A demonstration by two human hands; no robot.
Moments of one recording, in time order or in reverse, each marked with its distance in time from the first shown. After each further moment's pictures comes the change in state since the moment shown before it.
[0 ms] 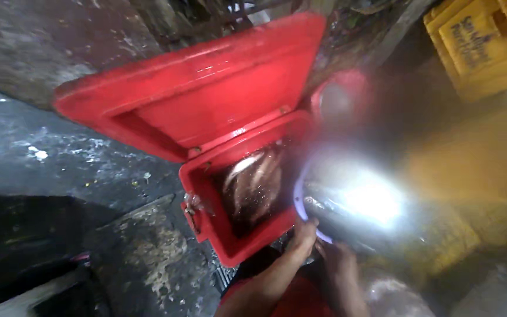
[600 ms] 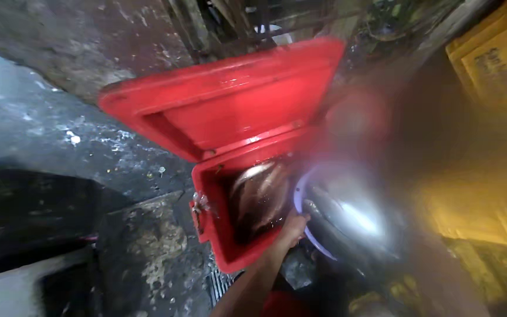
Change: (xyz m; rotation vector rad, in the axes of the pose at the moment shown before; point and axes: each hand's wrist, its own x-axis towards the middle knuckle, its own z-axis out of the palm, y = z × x) left_hand 0.030 0.069 -0.027 0.191 -0.059 -0.007; right_hand 0.188 -0.250 0.094 -1.763 -0.254 -0.757
